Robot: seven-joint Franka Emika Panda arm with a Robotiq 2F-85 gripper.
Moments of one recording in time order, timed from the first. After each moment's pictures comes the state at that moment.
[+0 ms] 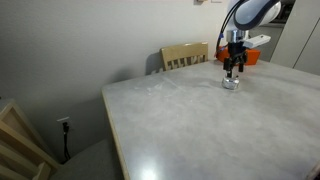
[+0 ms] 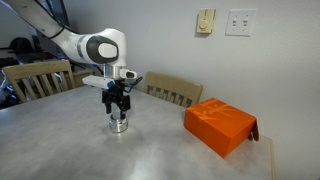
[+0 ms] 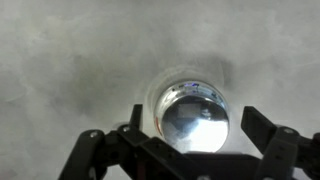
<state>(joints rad) 0.07 0.64 -0.03 -1.73 -0.09 2.19 0.04</state>
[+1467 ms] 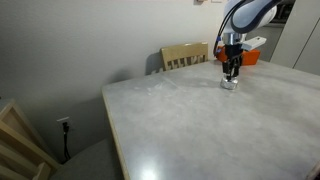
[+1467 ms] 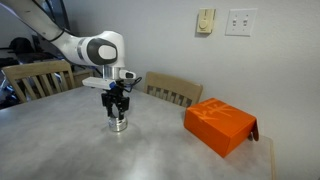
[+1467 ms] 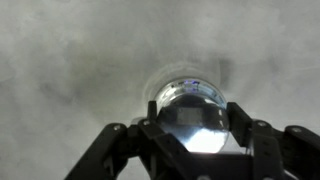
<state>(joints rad) 0.08 0.66 -0.02 -1.71 -0.12 2.20 0.00</state>
